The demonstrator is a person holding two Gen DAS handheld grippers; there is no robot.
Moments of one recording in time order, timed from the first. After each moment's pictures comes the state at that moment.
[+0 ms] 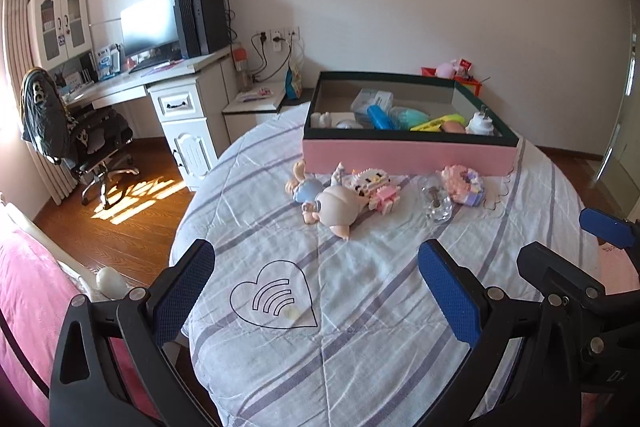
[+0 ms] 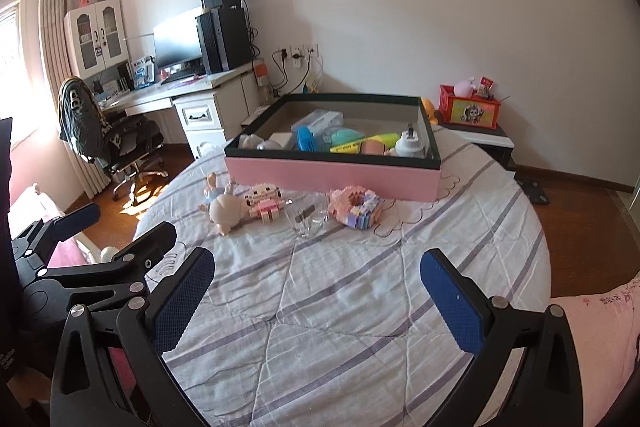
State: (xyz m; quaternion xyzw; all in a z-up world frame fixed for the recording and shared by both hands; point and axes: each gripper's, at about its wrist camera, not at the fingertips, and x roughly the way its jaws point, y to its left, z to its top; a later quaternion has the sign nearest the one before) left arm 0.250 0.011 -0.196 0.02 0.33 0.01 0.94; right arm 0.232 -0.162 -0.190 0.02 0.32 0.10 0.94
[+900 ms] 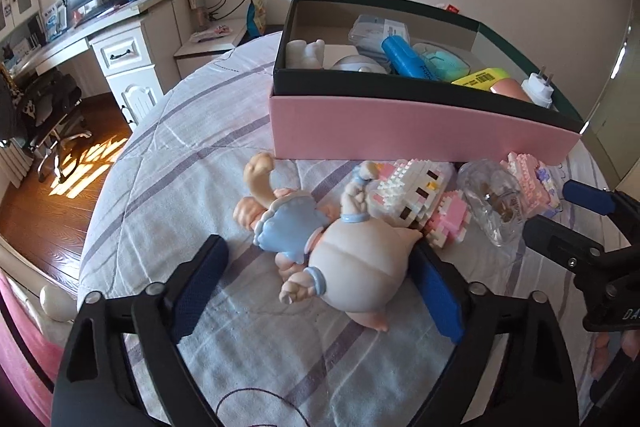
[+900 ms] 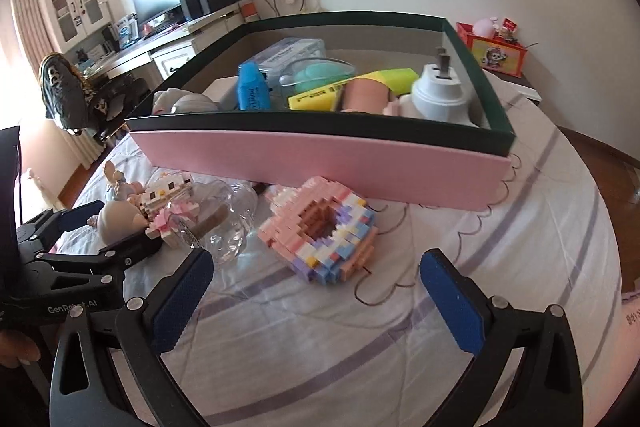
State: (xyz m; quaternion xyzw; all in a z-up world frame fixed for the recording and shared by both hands) left arm 0.382 0.025 -0.258 0.00 0.43 -0.07 0.90; right arm 0.374 -0.175 -0.247 0.01 0.42 0.12 0.90
